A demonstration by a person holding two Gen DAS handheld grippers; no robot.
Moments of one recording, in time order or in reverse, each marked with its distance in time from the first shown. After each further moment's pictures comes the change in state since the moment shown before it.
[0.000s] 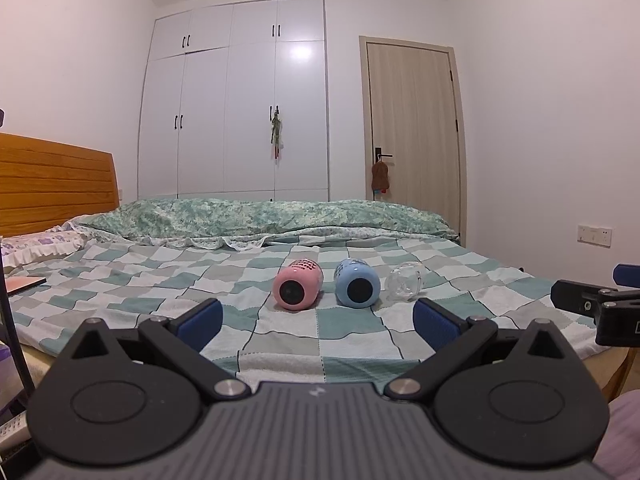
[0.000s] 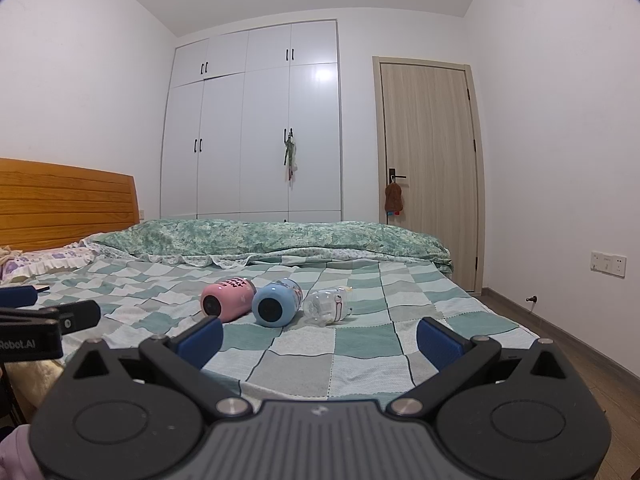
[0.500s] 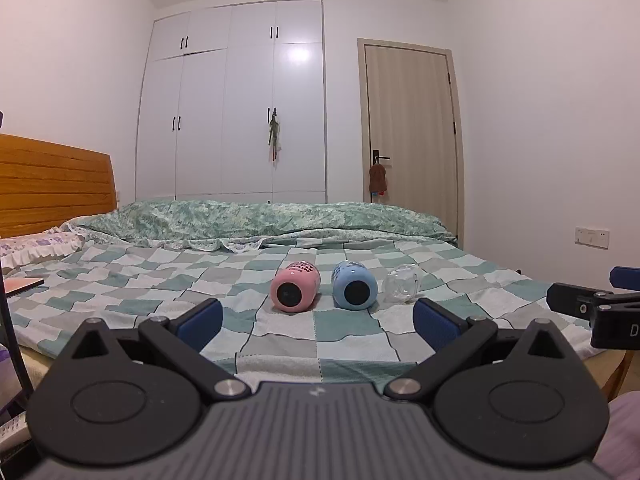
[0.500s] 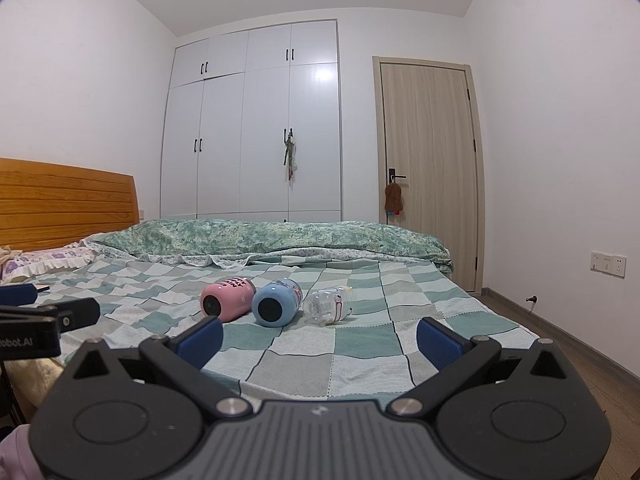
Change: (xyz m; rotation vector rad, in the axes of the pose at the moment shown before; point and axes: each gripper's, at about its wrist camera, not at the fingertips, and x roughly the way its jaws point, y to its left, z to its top) left arm -0.005 0.002 0.003 -0.002 -0.008 -0.011; right arm 0.000 0.000 0.000 0.001 0.000 0.001
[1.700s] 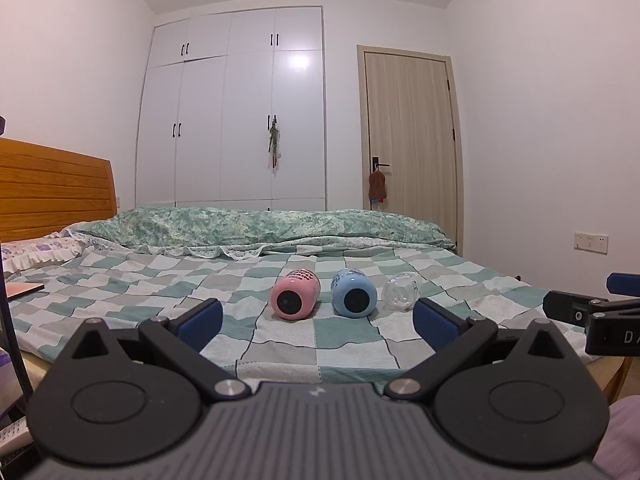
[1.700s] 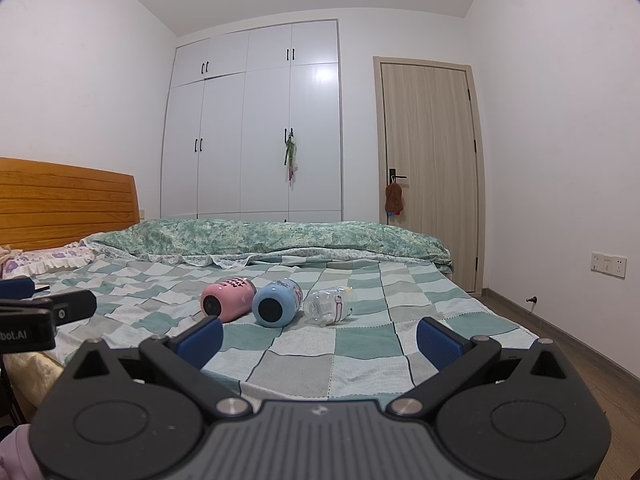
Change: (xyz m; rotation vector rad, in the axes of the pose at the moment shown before) left arm -0.005 0.002 0.002 -0.001 -0.020 -0.005; right arm 0.001 0.000 0.000 0.000 0.001 0.000
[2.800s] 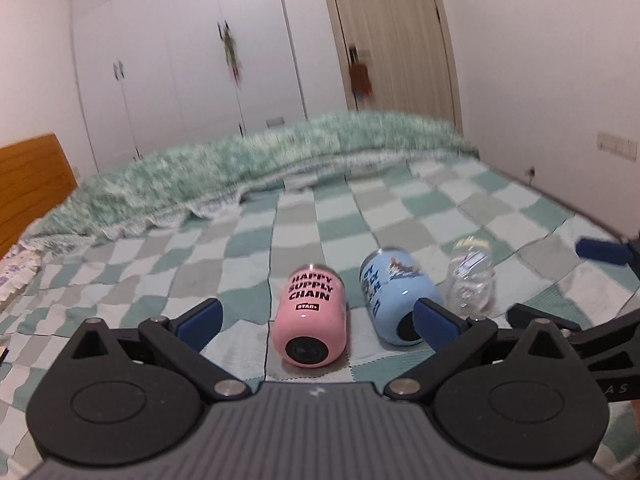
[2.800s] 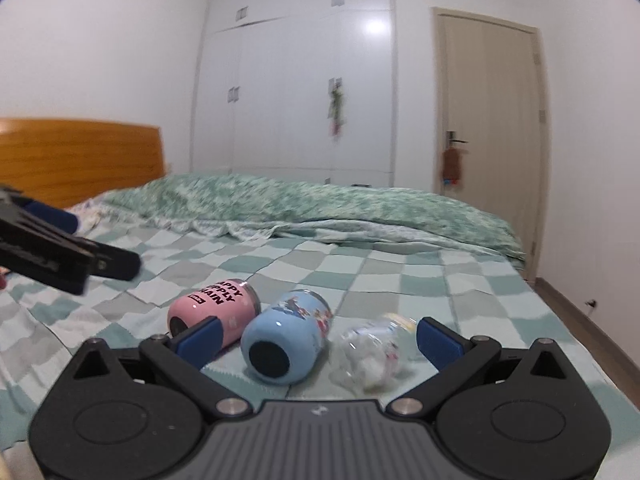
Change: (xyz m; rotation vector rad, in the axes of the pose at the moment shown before) left arm 0.291 0.019 0.088 0.195 0.379 -0.044; right arm 0.289 0.013 0.051 -0.091 0.152 0.156
